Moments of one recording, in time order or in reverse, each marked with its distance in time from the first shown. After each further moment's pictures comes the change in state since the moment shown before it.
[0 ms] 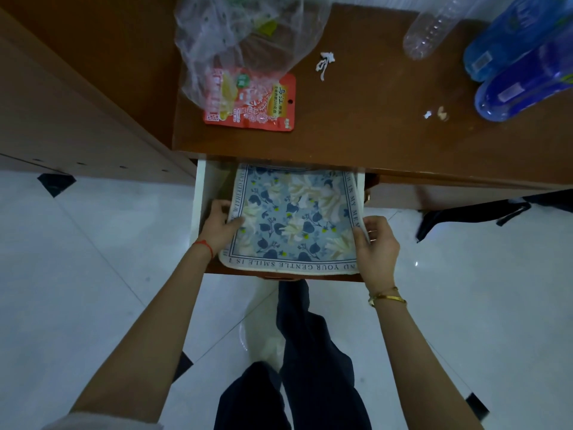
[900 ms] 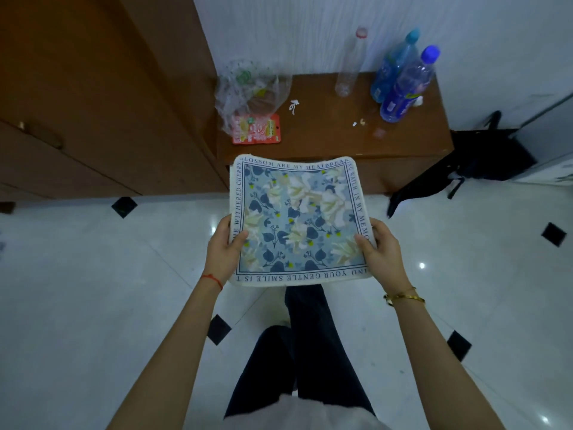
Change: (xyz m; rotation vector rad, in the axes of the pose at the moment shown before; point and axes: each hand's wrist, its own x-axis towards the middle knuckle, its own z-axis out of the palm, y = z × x) left_hand -0.341 0.056 -0.063 -0.056 0.101 0.442; right_hand -0.227 -0.110 -0.215 0.269 -0.165 0.037
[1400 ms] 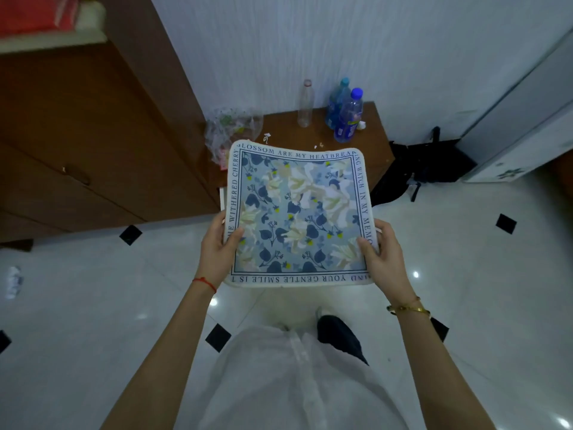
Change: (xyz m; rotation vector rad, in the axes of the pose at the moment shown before) left_hand -0.124 0.152 -0.009 -0.067 -0.033 0.178; right_hand -0.148 -0.083 -0.115 0.127 0.127 -0.108
